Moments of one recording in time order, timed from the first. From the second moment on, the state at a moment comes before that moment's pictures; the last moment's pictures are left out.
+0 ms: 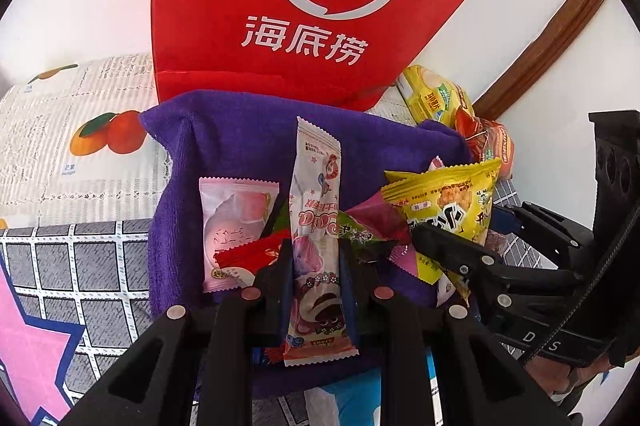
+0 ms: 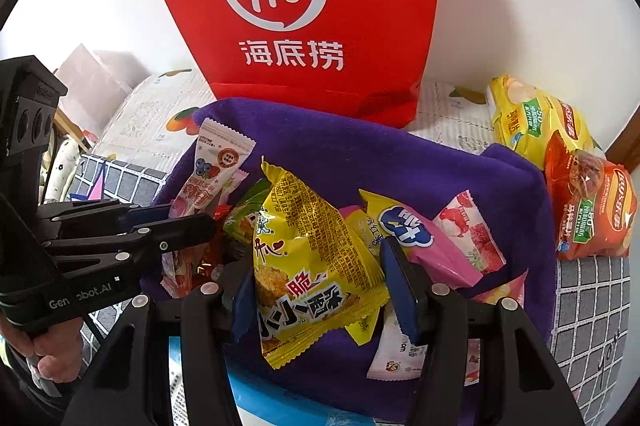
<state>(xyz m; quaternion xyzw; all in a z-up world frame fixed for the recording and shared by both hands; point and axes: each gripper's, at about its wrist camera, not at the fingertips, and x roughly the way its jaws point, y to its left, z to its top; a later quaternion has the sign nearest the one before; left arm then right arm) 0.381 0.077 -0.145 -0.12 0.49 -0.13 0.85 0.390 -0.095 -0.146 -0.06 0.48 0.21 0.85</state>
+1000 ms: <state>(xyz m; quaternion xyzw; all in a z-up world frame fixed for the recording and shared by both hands) 0.367 0.083 -0.108 -0.11 0.44 -0.12 0.88 0.381 -0.119 -0.102 0.00 0.40 0.18 0.90</state>
